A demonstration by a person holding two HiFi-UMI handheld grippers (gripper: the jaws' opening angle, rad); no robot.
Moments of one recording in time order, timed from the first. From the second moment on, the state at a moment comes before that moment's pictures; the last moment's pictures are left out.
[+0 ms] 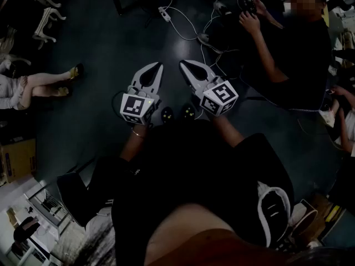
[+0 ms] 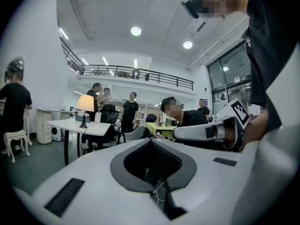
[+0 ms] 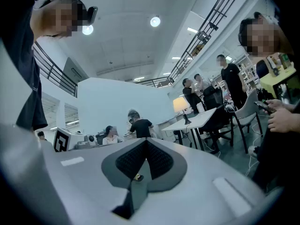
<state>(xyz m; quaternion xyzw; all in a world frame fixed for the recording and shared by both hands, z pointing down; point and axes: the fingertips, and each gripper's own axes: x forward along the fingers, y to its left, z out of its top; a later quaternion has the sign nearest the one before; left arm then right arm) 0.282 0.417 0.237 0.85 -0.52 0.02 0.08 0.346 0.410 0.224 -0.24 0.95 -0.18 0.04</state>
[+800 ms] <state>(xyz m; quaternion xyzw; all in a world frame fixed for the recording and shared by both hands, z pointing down) 0.284 0.415 0.239 0.84 -0.53 0.01 0.09 0.350 0.406 0.228 -0.24 0.95 -0.20 0.04</state>
